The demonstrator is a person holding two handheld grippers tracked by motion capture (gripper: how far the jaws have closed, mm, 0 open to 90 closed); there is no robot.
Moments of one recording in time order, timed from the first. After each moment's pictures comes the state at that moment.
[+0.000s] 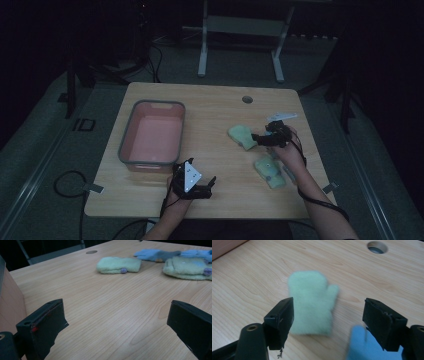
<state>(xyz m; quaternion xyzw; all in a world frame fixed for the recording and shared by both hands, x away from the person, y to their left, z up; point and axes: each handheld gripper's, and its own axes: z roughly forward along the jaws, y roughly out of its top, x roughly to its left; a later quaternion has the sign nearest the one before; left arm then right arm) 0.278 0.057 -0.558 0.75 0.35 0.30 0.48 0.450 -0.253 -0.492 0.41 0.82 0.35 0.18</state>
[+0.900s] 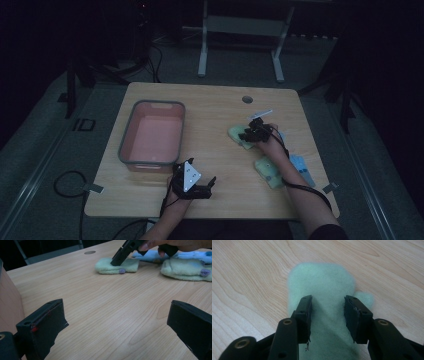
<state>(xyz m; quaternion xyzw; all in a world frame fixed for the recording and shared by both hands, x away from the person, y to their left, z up) 0.278 0.058 -0.558 0.75 0.34 0.30 0.48 0.499 -0.214 -0.538 0.37 0.87 0.31 0.12</state>
